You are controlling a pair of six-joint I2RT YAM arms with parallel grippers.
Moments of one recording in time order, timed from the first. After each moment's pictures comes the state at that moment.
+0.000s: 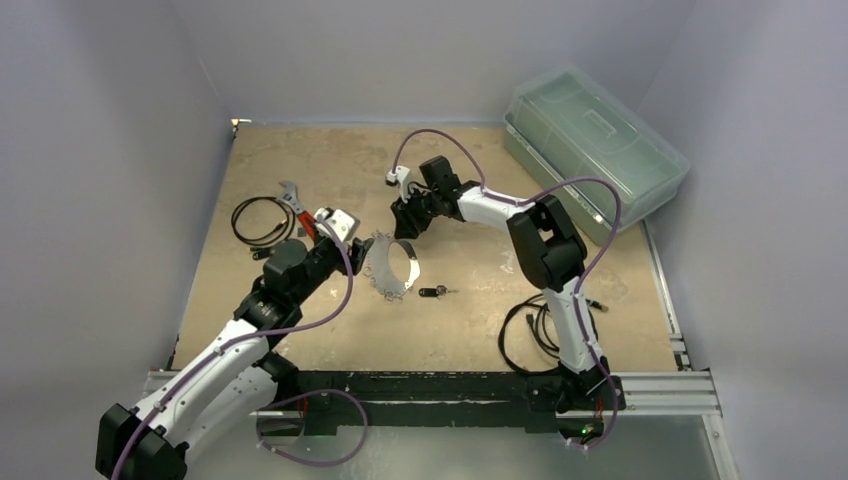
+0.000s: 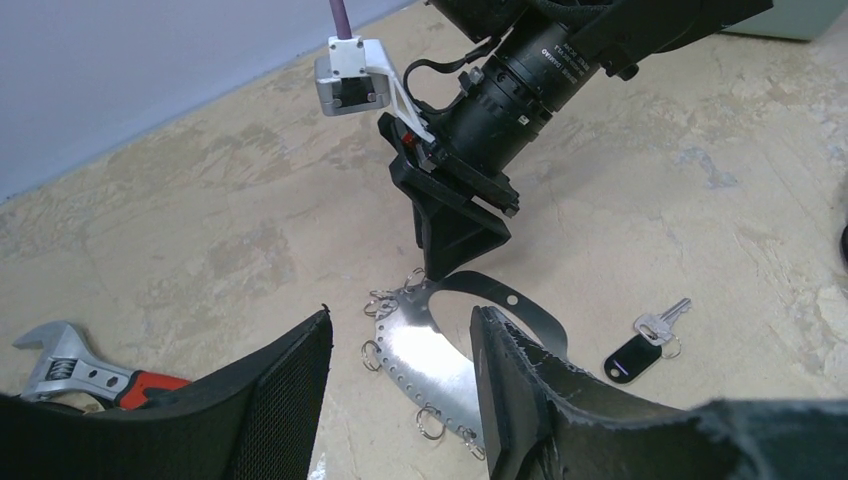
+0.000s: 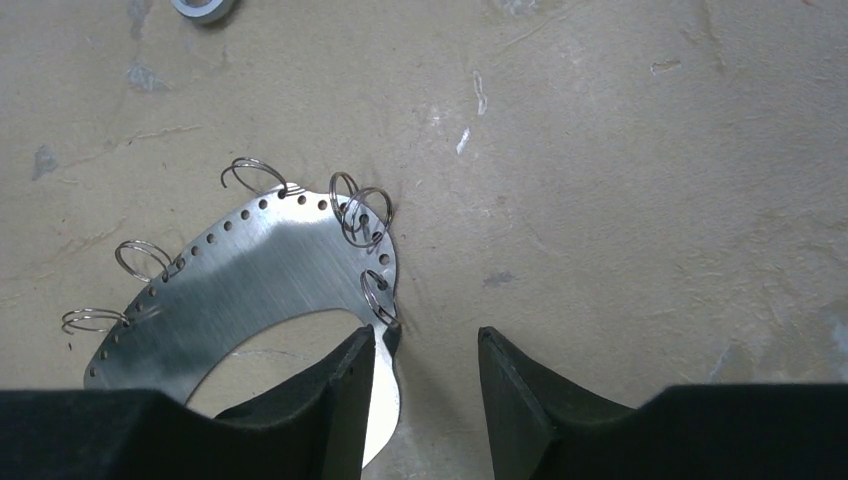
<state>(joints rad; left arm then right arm) -0.52 0.75 0.47 0.13 0.05 0.12 0.60 2.24 1.61 -0.19 -0.58 -0.24</state>
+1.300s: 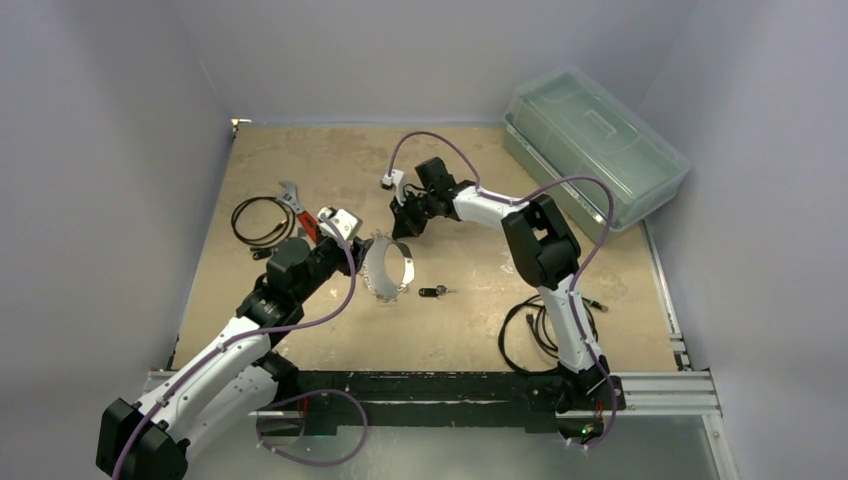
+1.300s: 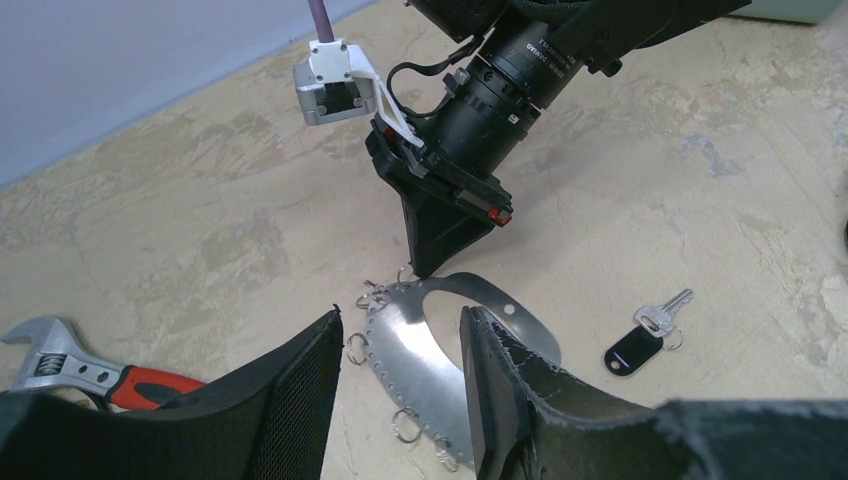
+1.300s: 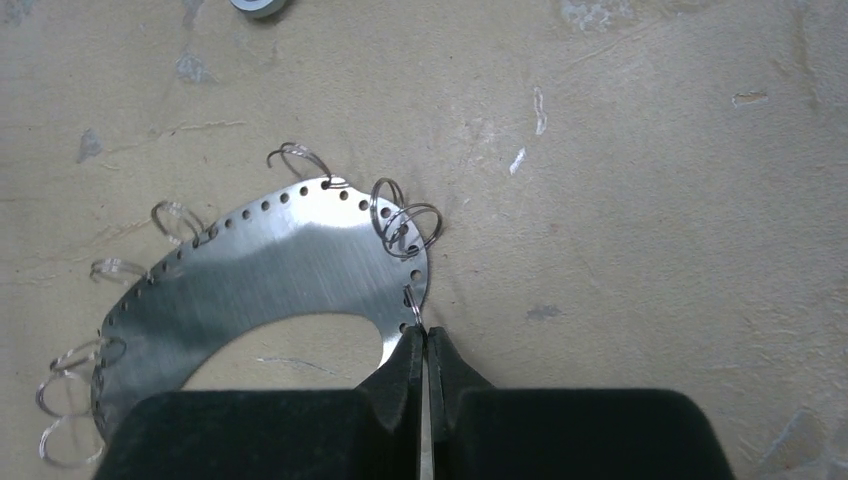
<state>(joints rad) -0.52 0.78 0.47 0.13 0.06 0.12 0.61 2.29 1.67 -0.23 -0.66 -0.28</state>
